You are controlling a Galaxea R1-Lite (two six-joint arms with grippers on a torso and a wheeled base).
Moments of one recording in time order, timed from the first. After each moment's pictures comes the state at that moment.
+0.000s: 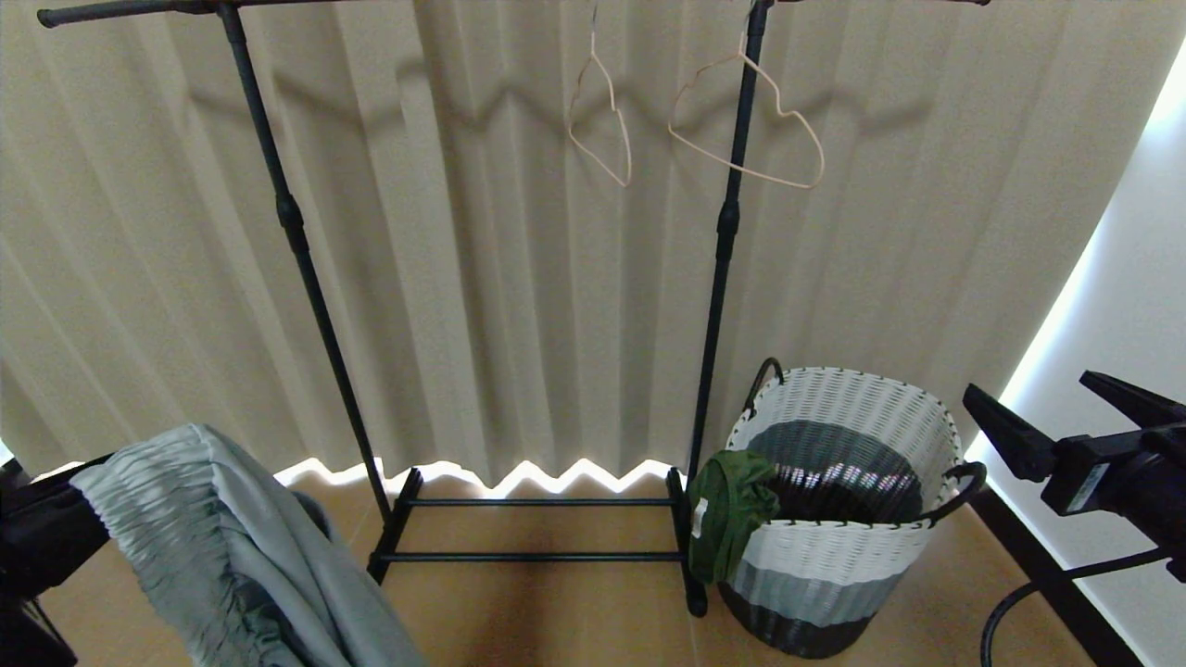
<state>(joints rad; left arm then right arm) -0.31 0.84 -0.37 -0.45 -0.15 0.00 0.22 1.28 -0.21 -1.05 -0.18 -0.05</state>
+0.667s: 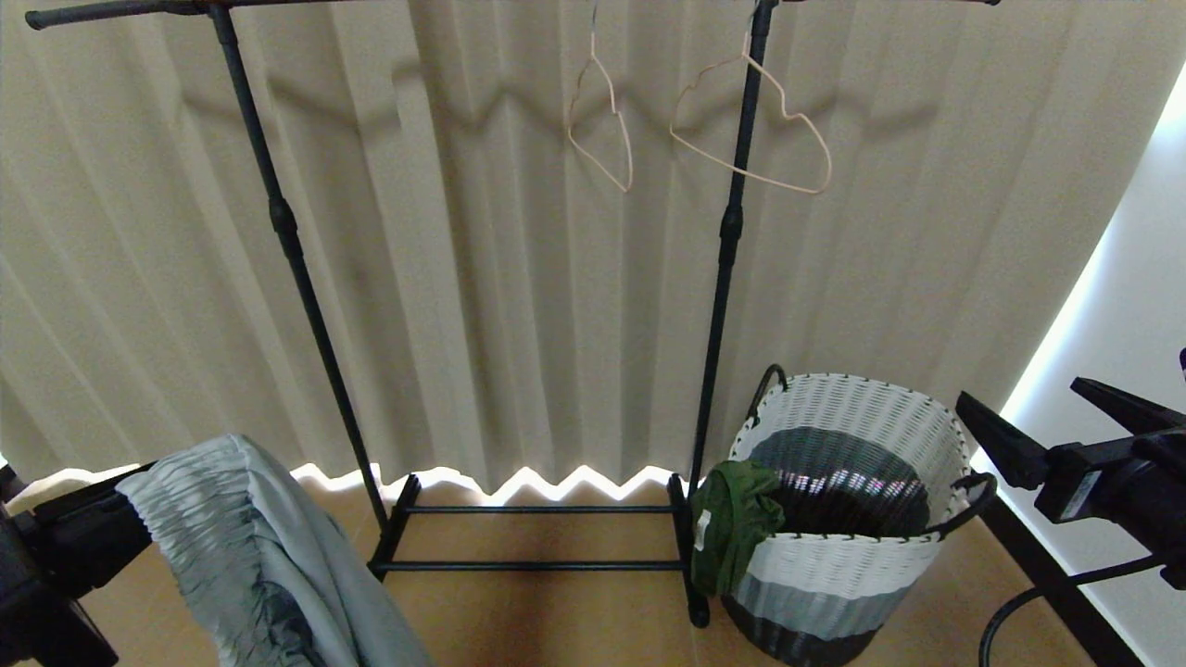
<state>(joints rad) -0.34 0.89 -0.34 -0.50 -0.15 -0.04 0.23 1.29 -0.20 -1.05 -0.18 -0.05</state>
